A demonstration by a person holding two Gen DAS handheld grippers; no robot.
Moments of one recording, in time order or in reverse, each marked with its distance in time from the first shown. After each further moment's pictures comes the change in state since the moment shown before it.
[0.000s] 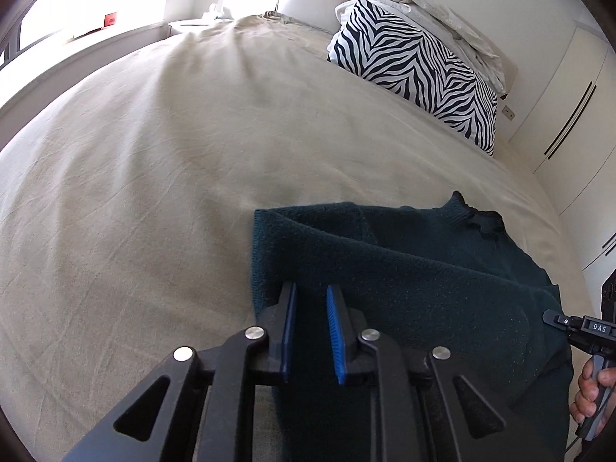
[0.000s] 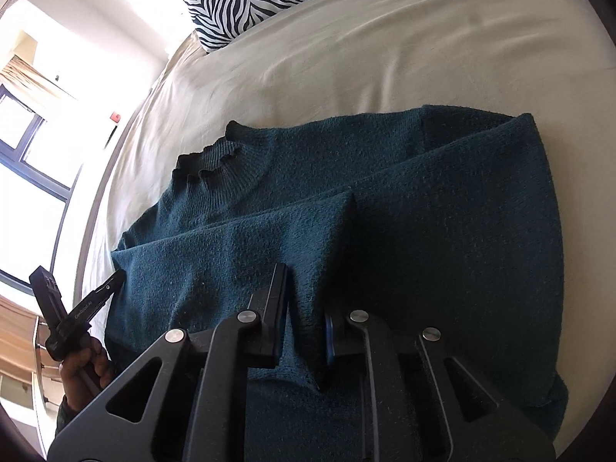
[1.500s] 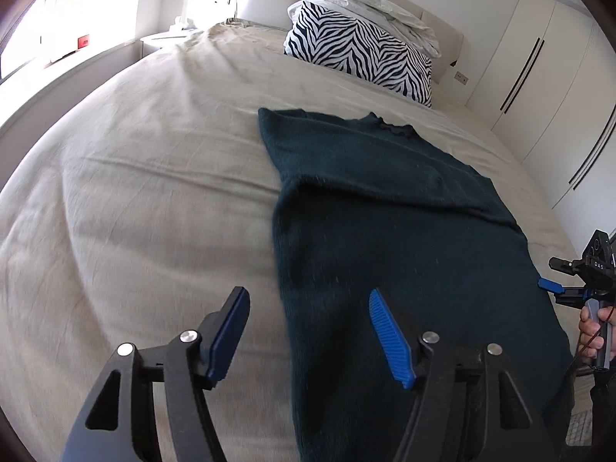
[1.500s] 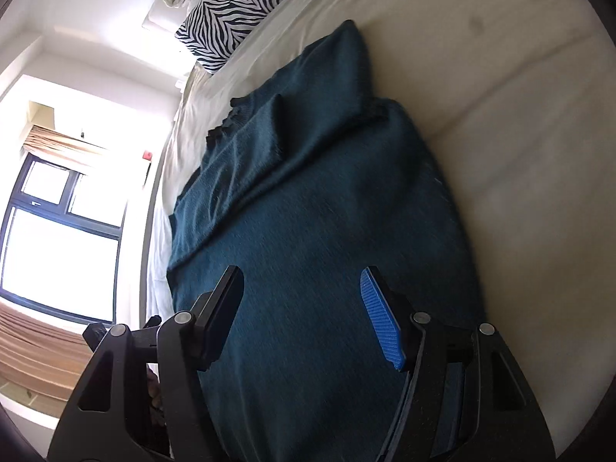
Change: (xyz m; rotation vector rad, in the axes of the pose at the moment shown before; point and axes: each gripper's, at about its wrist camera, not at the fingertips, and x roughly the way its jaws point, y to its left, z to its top) left arm -0.165 0.007 -0.159 0.141 0.046 -0.087; right arm -0.135 -0.082 -0.170 0.229 -0.015 0.179
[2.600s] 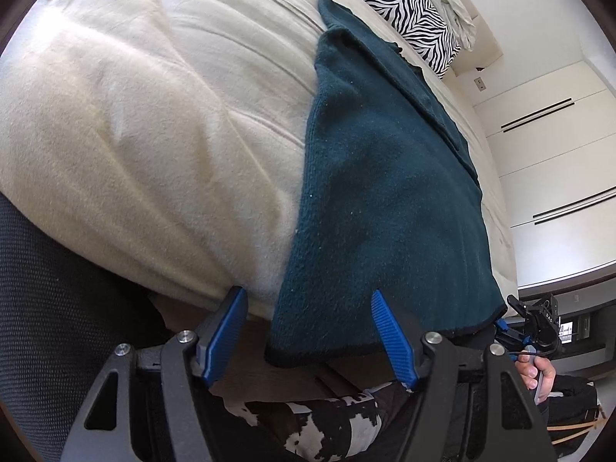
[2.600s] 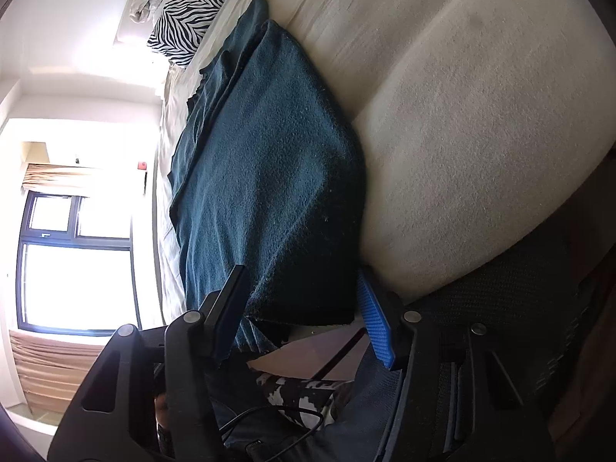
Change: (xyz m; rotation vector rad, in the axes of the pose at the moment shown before) left arm -0.053 0.026 -0.130 -0.352 0.255 -0.206; right arm -0.090 -0.060 -0.147 0.196 0.070 0.042
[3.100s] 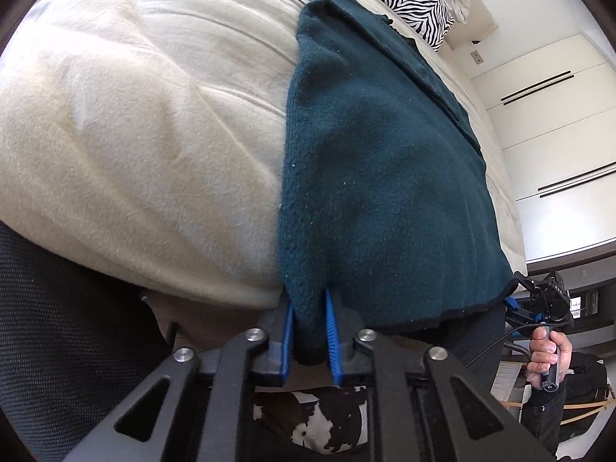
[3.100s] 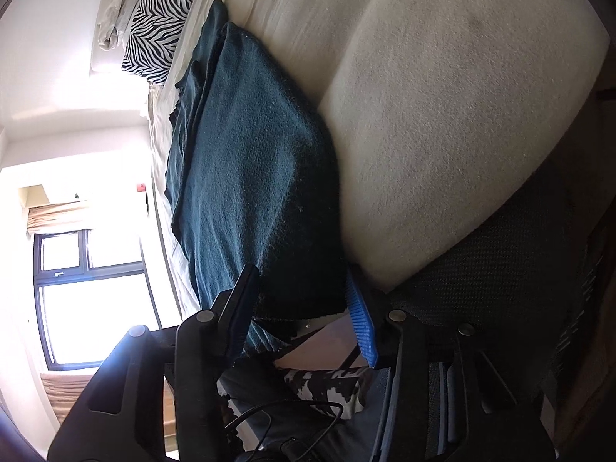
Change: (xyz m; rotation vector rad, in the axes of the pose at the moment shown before) left arm 0.014 -0.011 -0.001 0.067 0.070 0.022; right arm 0.000 -0.020 0.000 0.183 0.031 0.037
